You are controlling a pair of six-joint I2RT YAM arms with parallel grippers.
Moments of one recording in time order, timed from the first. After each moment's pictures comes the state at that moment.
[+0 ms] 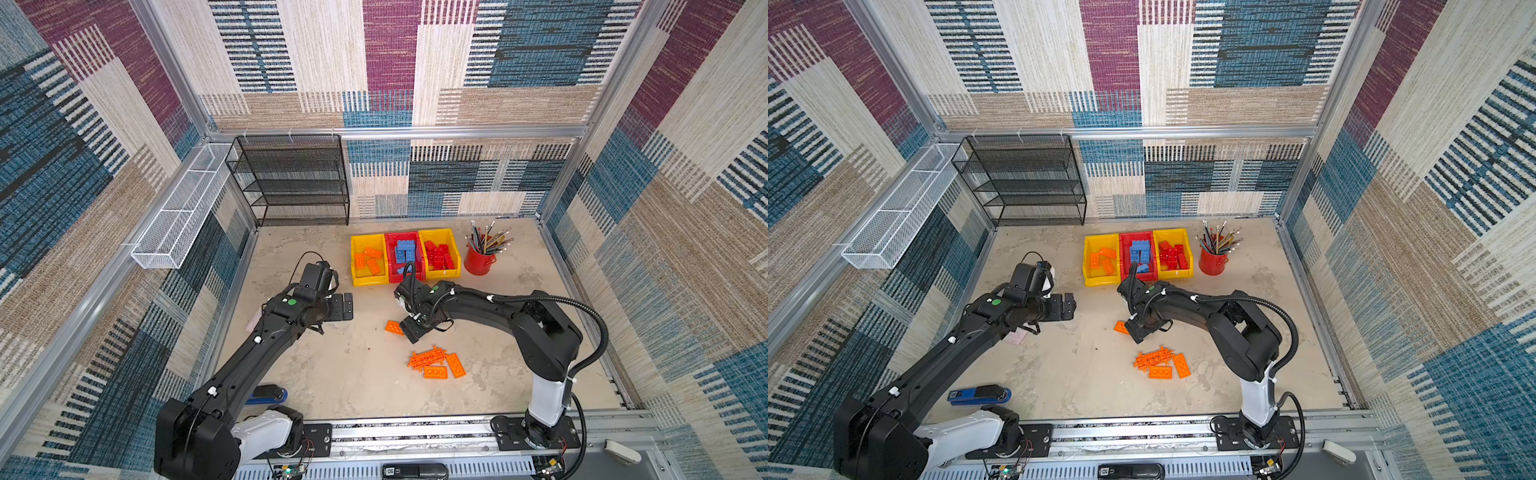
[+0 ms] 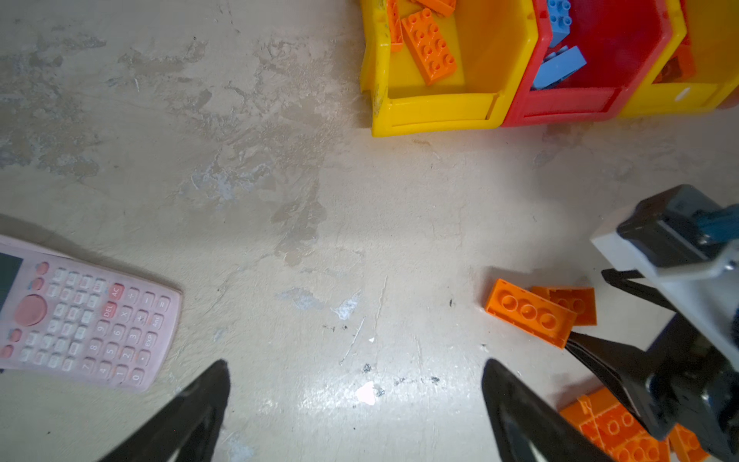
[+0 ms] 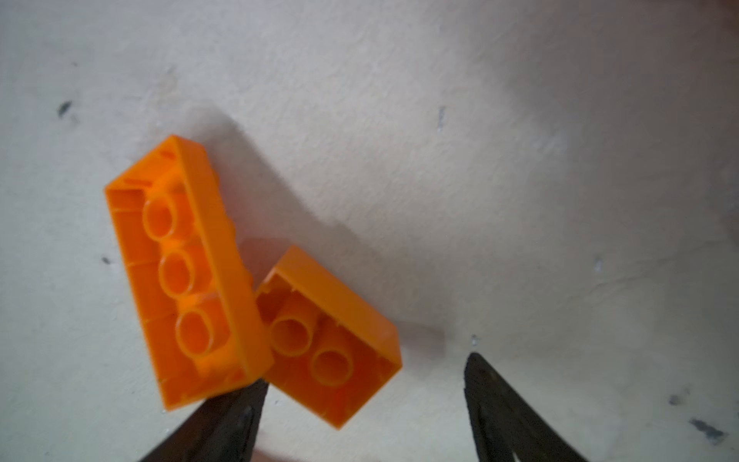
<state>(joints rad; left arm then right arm) -0.36 1.18 0.95 -0.74 -0.07 -0.34 0.80 1.90 1.28 -0.73 0.07 0.12</state>
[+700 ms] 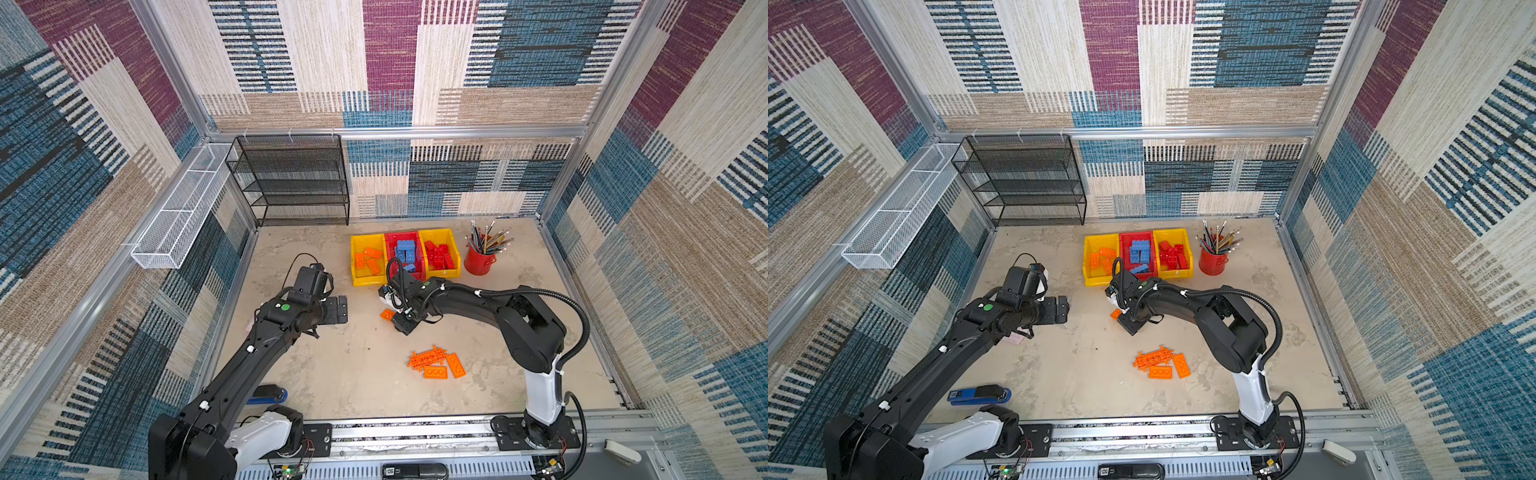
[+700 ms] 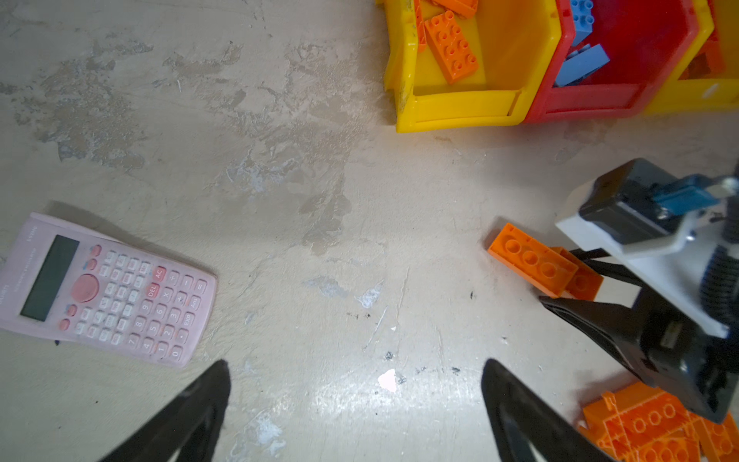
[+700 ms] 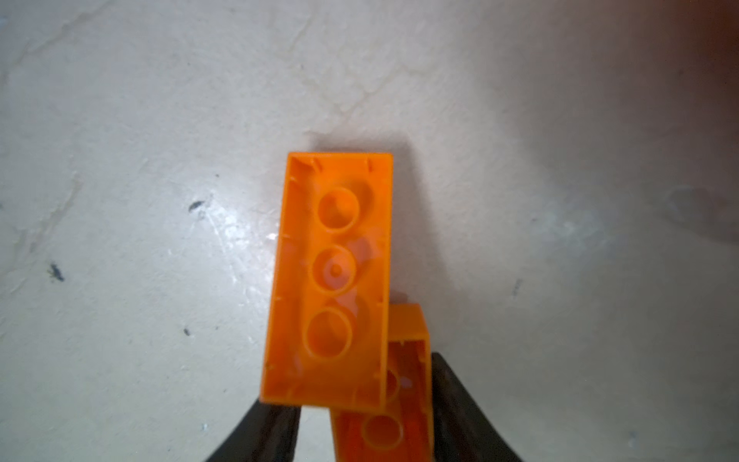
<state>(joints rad) -0.34 1.13 0.94 -0.78 -0.10 -0.32 0.80 2.00 1.38 -0.65 -0.05 -0.06</state>
